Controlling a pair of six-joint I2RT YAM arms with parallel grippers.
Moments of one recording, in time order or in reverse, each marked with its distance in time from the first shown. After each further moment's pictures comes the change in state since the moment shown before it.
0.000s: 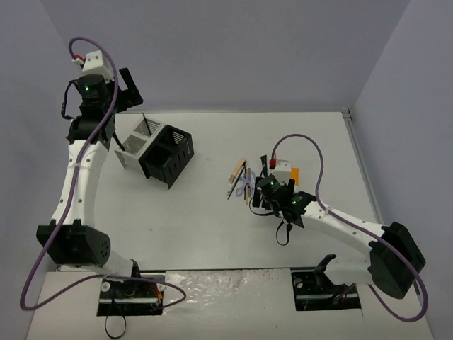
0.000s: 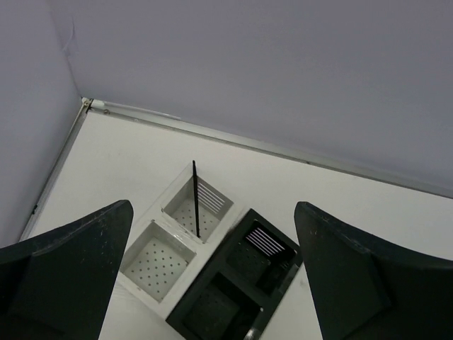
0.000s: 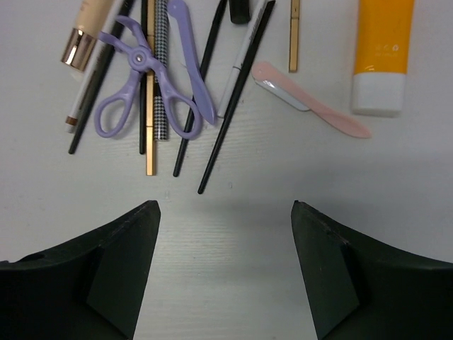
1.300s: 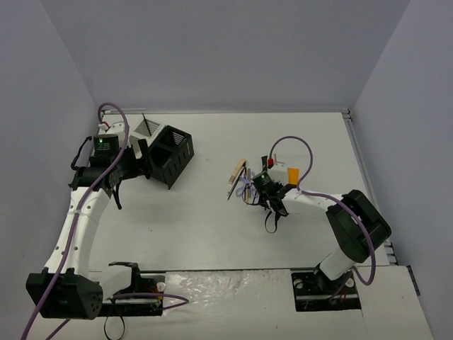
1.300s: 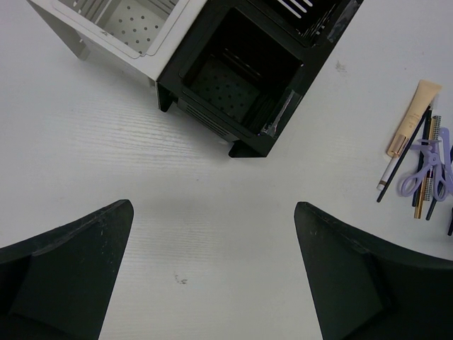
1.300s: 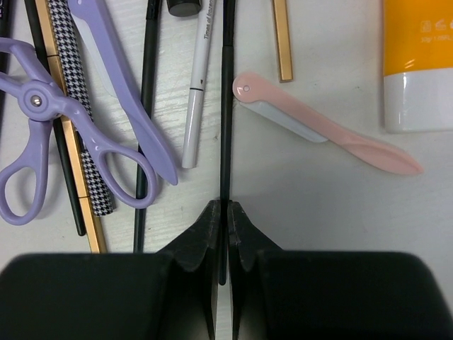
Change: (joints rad) left arm -0.019 -0.393 -0.549 -0.309 0.162 -0.003; right arm -0.110 0.362 0.040 0.160 -0.023 0.078
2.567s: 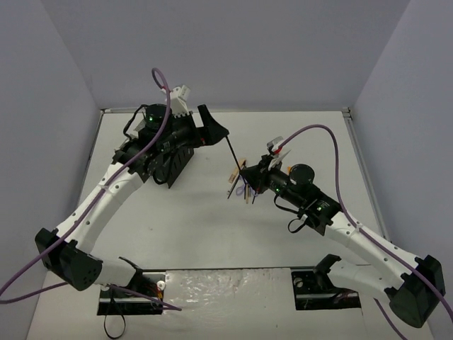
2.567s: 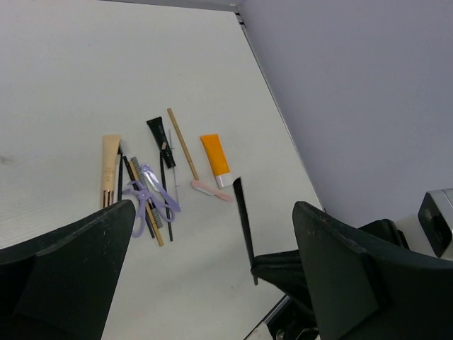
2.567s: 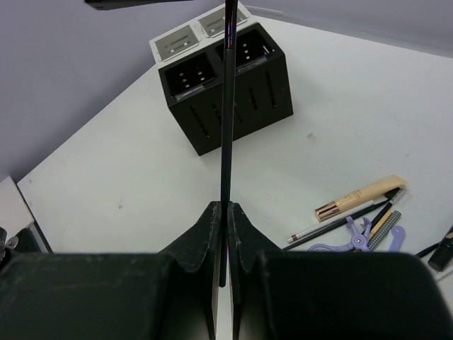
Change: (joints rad) left arm -0.478 0.227 0.304 0.349 0.197 -0.372; right arm 0.046 -0.606 -0.034 0.350 -0.597 -0.448
